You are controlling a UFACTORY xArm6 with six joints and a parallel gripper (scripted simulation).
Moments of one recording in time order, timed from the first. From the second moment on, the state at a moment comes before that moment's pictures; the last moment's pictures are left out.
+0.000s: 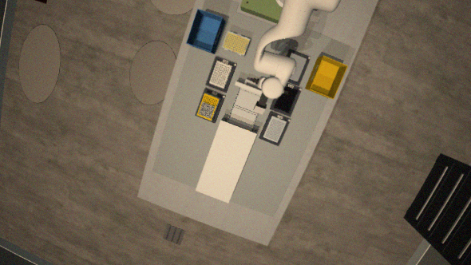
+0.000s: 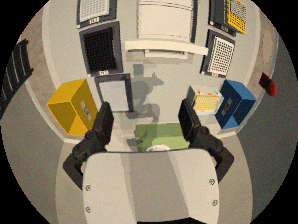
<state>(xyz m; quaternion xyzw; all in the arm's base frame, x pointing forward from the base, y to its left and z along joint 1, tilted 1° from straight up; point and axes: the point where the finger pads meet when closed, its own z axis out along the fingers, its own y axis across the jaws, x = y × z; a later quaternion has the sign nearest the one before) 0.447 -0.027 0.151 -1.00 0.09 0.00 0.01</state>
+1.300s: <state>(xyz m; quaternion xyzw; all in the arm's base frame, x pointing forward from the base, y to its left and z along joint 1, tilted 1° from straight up) 0.504 0.090 0.088 -1.00 0.09 0.00 0.01</state>
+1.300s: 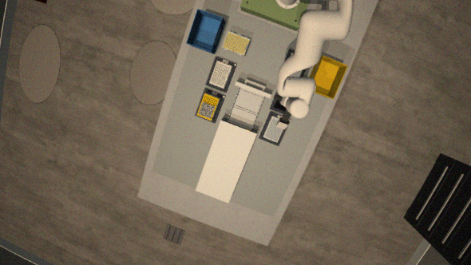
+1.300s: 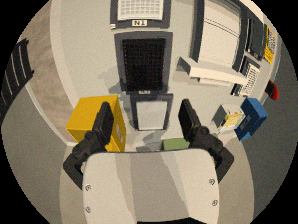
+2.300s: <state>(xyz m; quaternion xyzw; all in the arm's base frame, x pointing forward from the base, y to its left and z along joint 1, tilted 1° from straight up) 0.504 0.091 0.060 -1.00 0.09 0.00 0.01</state>
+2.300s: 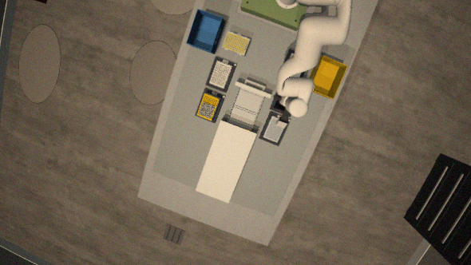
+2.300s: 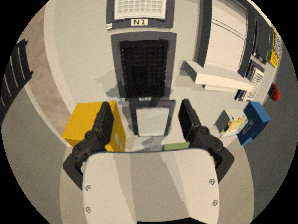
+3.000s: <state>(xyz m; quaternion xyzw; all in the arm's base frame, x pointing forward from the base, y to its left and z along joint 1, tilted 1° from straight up) 0.504 0.091 0.029 -1.00 0.09 0.00 0.01</state>
